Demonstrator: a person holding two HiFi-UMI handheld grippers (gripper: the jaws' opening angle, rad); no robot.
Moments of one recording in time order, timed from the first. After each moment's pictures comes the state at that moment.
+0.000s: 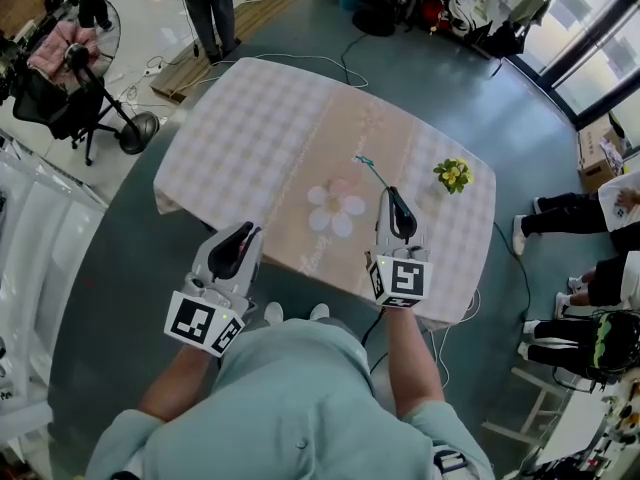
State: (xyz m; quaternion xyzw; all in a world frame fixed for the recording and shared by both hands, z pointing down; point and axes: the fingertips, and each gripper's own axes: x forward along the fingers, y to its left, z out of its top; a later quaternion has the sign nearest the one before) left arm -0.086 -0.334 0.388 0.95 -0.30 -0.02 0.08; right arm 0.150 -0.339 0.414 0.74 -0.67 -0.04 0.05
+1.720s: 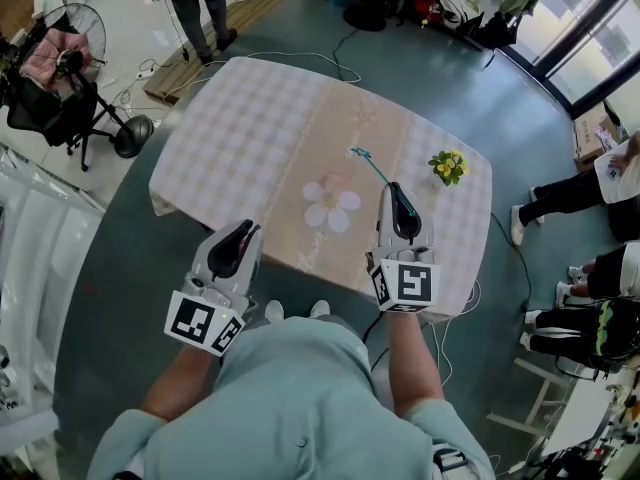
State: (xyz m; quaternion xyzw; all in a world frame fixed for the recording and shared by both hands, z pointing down) left arm -0.078 -0.331 0.384 0.95 -0.29 -0.02 0.08; right arm 0.145 -0.323 0.379 0.74 -0.67 -0.05 0.02
